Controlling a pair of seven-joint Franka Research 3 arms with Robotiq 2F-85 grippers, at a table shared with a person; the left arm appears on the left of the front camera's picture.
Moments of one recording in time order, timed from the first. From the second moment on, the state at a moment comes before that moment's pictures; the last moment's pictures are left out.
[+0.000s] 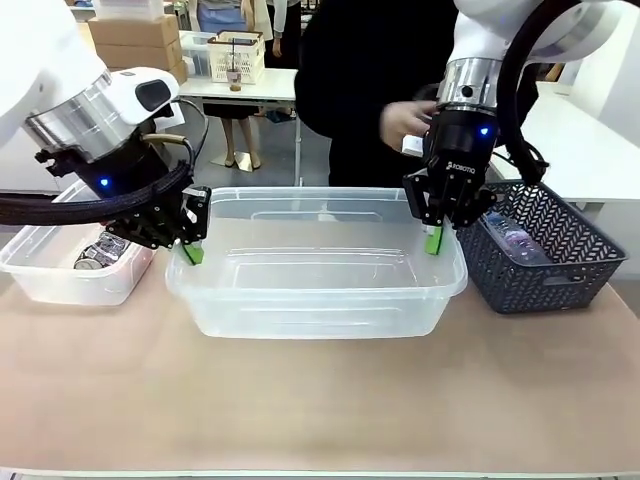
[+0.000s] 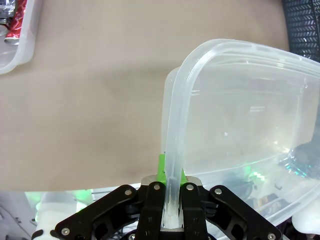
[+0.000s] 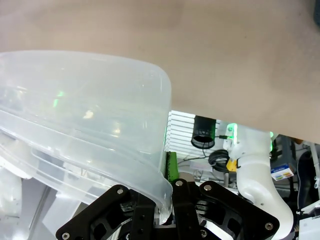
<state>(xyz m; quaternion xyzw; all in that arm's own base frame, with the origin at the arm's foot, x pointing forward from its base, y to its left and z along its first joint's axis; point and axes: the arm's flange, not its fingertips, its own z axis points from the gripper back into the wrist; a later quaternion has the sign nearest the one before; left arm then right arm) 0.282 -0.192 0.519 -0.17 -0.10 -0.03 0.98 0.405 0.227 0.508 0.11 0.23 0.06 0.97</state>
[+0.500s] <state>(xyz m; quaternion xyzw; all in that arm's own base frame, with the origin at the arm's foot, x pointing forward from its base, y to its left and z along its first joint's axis) 0.282 -0.192 0.519 -0.17 -0.10 -0.03 0.98 0.404 0.227 0.508 0.11 0.23 0.06 0.97</state>
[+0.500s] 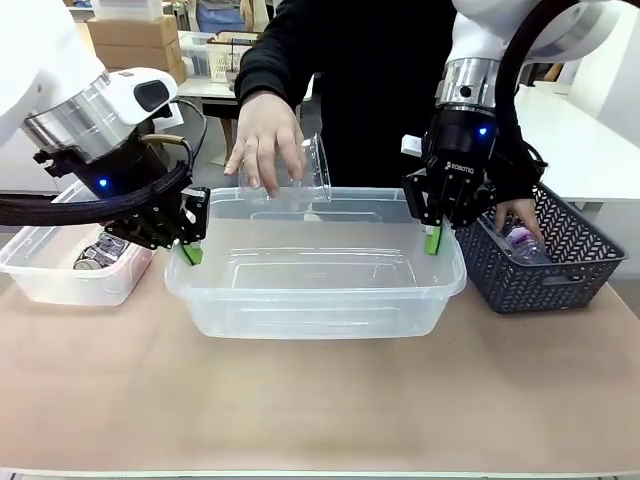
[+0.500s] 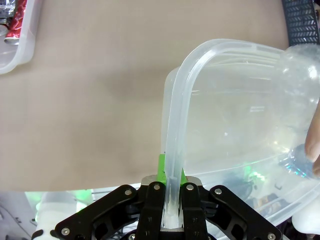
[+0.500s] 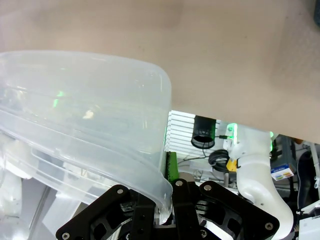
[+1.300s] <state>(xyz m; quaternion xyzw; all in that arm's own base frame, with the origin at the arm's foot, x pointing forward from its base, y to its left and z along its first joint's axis) 0.282 -0.192 0.519 -0.17 -0.10 -0.03 0.98 0.404 0.227 0.507 0.11 0.23 0.06 0.97</state>
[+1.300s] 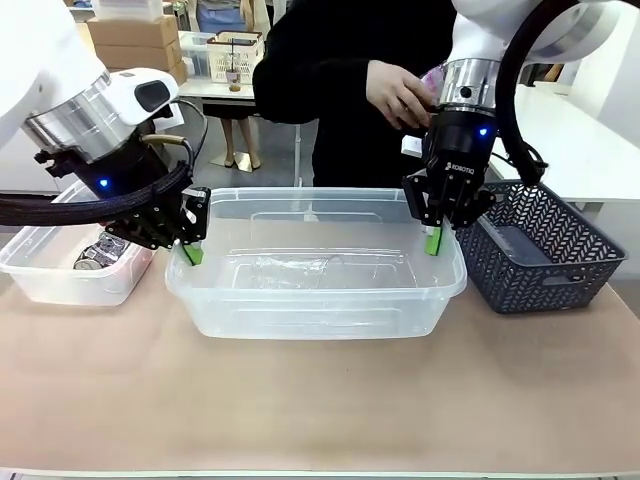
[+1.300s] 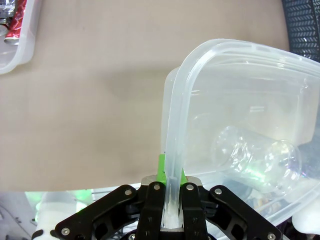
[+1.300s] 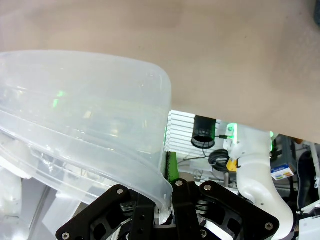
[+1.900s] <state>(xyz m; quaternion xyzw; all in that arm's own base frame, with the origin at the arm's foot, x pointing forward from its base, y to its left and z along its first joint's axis) 0.282 -0.192 0.519 -0.17 -0.10 -0.03 0.98 0.404 0.227 0.507 0.11 0.23 0.06 0.97</state>
